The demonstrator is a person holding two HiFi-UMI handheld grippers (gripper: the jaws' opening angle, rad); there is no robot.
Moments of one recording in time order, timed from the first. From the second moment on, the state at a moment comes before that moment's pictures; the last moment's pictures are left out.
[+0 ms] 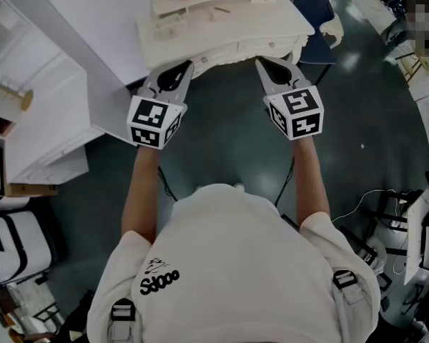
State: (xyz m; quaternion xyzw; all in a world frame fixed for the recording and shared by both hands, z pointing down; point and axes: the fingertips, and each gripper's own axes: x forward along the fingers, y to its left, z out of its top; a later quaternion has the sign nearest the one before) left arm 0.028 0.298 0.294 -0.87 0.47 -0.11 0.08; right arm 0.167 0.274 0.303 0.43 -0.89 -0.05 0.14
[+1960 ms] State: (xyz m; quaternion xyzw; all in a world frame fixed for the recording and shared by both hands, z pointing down) left arm -0.037 -0.087 0.310 -0.89 0.45 -0.09 0.04; right arm 0.111 -0.090 0.312 0.45 -0.88 -0.03 0.15
